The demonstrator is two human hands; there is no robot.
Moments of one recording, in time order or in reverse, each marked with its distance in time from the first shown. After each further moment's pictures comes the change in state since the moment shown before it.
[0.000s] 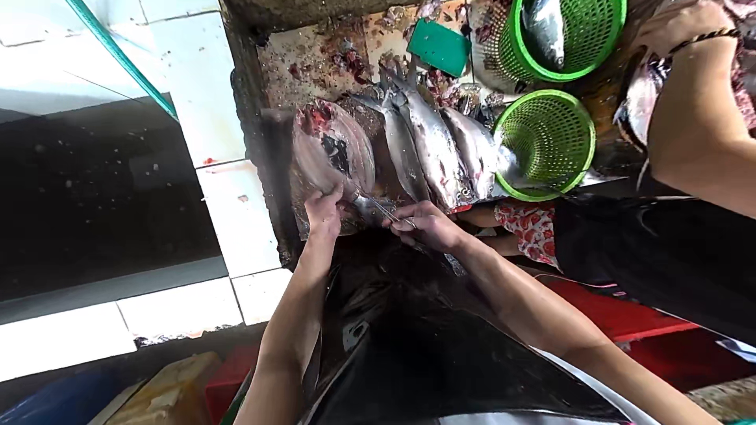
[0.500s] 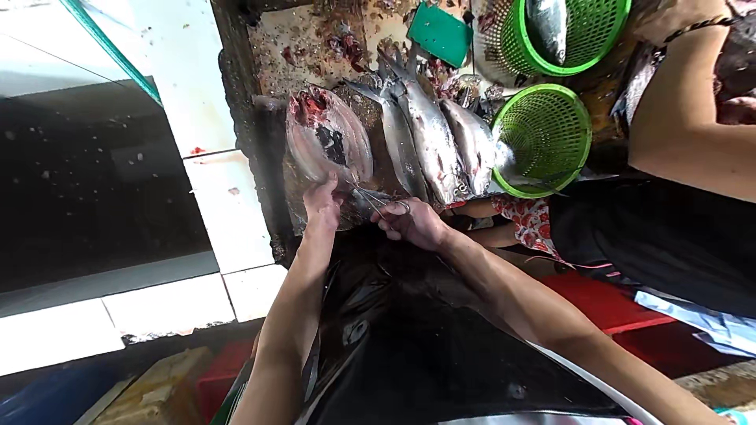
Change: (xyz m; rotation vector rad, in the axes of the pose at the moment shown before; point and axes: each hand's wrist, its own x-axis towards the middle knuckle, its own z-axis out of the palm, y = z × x) left_hand 0.001 0.005 0.013 -0.101 0.031 -0.083; right_hand 0.012 0.002 0.016 0.260 0.046 0.118
